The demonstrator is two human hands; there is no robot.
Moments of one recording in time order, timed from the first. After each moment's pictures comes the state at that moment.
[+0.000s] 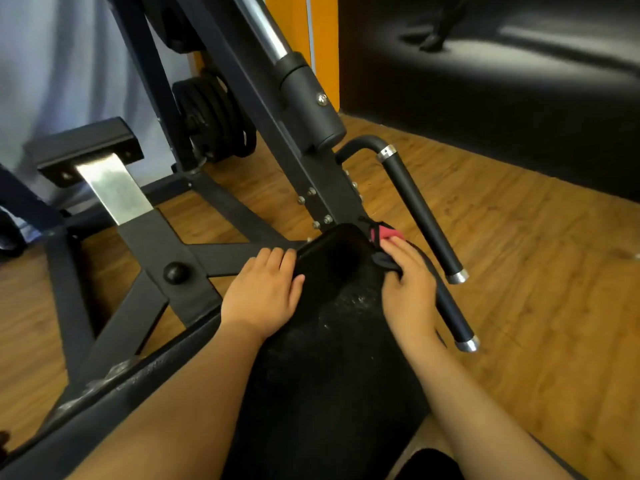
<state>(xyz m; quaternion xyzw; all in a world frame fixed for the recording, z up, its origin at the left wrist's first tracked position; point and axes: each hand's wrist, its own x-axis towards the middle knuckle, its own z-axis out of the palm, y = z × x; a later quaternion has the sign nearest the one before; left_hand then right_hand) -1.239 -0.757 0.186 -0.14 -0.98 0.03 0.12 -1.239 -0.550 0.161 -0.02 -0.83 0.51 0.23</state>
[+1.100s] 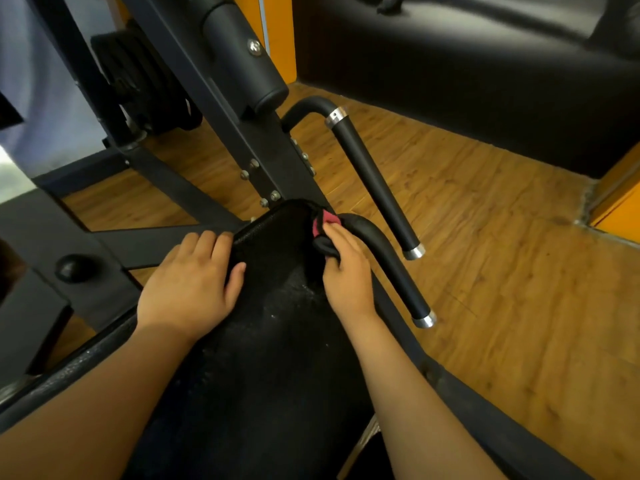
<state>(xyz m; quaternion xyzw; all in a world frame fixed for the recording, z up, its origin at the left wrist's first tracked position) -1.240 -0.752 0.187 -0.11 -0.99 0.03 0.10 -1.267 -0.550 0.116 0.00 -0.83 0.54 0.14</state>
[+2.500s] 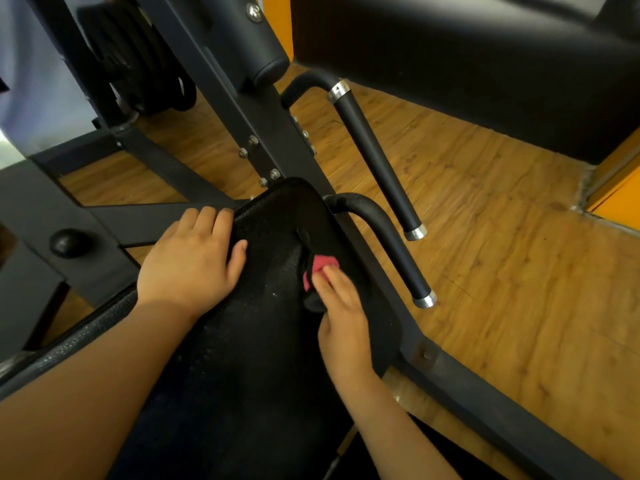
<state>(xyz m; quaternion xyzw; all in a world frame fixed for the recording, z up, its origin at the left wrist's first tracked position) -1.238 -0.750 0.189 -0.11 -0.99 0.03 0.11 -1.183 -0.566 0.079 0.01 -0.91 0.39 0.12</state>
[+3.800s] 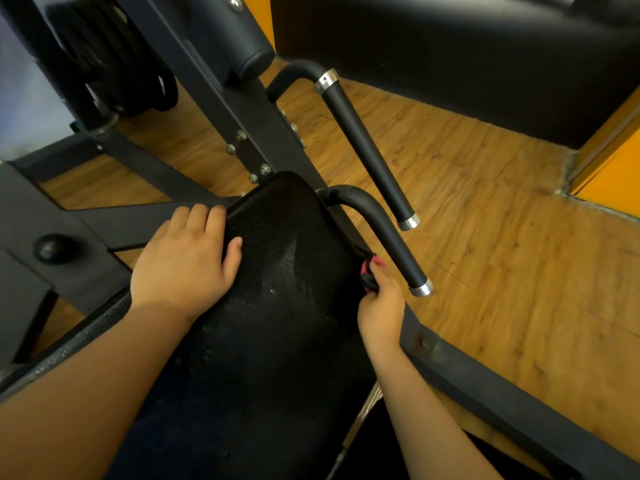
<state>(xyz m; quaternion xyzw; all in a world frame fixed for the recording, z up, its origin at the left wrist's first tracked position) -1.241 -0.753 0.184 -0.13 -0.98 0.04 0.13 -1.210 -0.524 0.040 -0.22 -0.83 0.48 0.17</state>
